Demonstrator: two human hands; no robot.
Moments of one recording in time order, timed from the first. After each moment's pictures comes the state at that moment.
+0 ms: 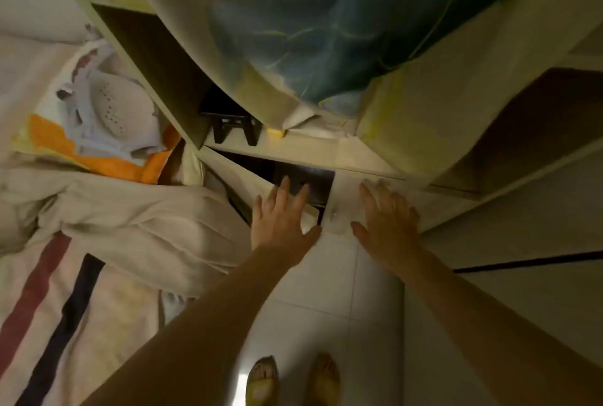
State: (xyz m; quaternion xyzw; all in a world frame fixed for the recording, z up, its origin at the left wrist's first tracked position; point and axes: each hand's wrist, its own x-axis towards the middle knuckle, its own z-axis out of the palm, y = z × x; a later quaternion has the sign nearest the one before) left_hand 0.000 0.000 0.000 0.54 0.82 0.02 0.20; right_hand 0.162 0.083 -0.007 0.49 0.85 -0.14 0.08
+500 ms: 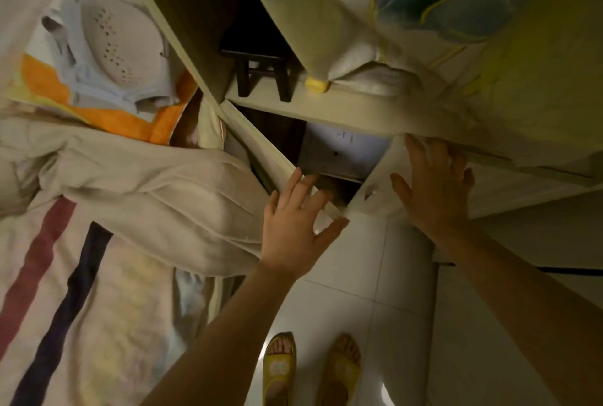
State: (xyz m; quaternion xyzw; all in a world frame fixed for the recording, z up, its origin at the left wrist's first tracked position) left_hand -0.031 -0.040 -0.073 0.56 0.79 0.18 0.17; right_hand 0.118 0.112 -0.066 0.55 0.83 -0.11 -0.02
